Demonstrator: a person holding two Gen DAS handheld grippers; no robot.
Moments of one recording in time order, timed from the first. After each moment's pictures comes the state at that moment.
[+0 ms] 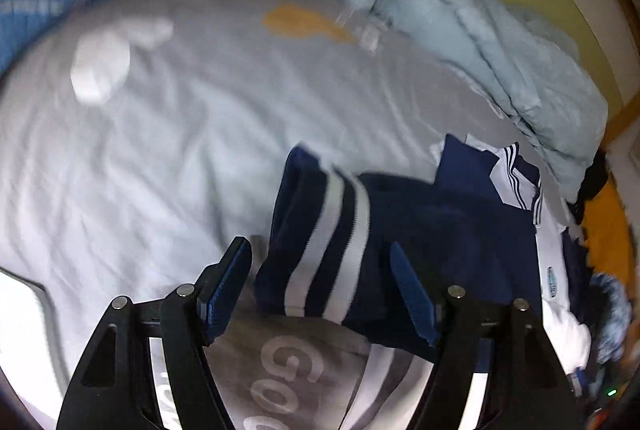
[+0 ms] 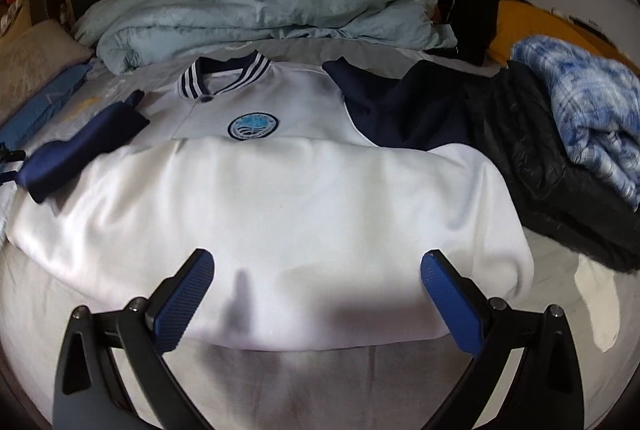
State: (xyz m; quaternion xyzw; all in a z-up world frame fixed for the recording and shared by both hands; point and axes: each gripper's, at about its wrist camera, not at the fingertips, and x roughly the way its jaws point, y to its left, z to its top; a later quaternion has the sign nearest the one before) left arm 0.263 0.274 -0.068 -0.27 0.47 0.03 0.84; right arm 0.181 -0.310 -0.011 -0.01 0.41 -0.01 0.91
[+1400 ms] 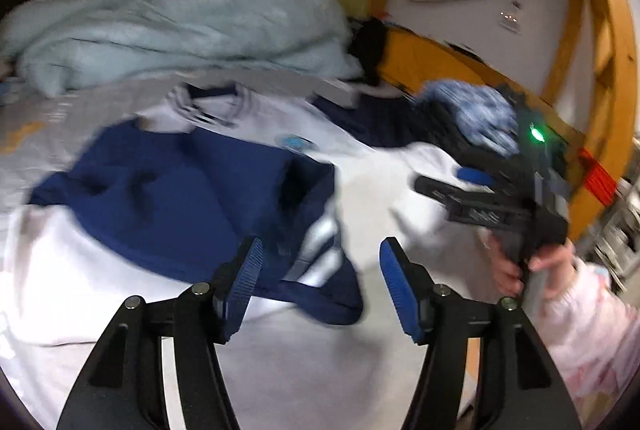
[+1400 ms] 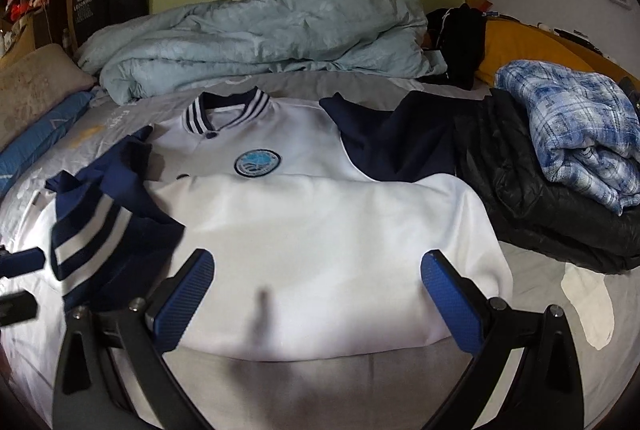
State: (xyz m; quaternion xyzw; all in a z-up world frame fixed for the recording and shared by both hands) left arm 0.100 -0.032 0.014 -0.03 0.34 -0.28 0.90; right arm 0.169 -0.308 0.014 0.01 0.36 -0.01 0.93
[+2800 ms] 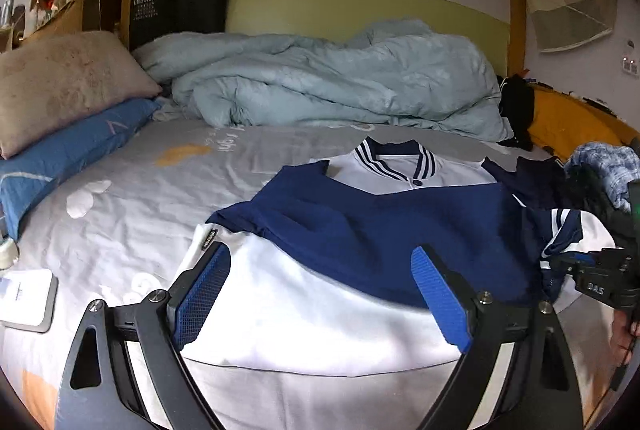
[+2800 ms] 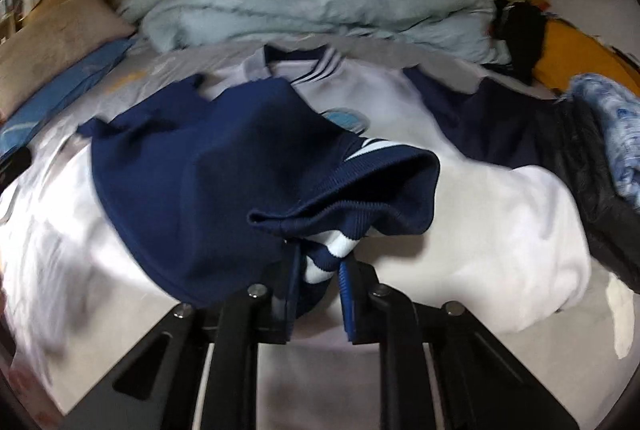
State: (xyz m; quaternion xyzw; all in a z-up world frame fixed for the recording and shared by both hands) left arm 0.116 0.049 0.002 -0.03 0.26 -0.03 0.97; right arm 0.183 -0.252 -0.008 -0.03 0.41 0.04 0.91
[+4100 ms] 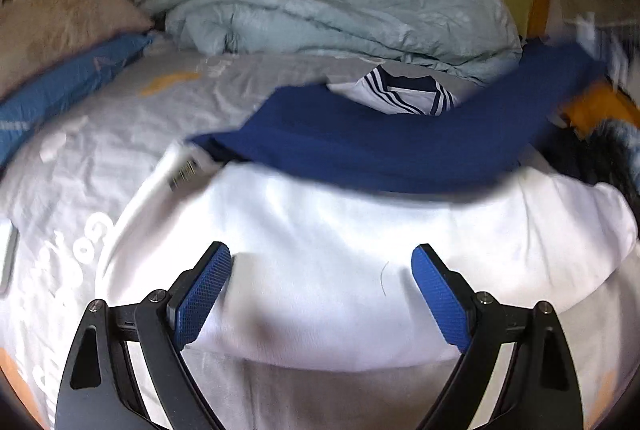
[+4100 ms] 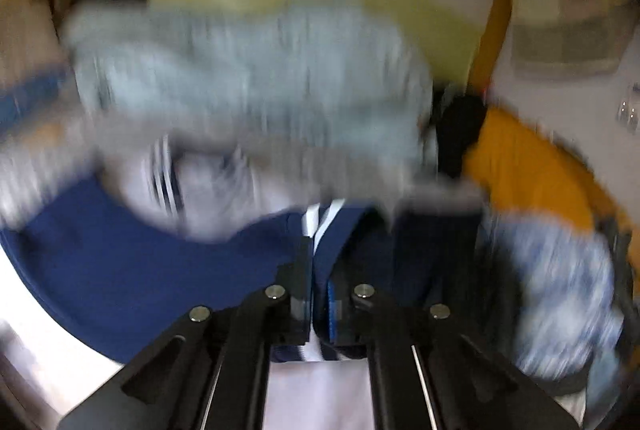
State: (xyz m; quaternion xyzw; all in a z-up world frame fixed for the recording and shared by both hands) left arm 0.157 0.040 -0.055 -0.03 0.35 -0.02 0.94; right arm 0.271 -0.267 0.115 -0.11 0.27 -0.05 0.96
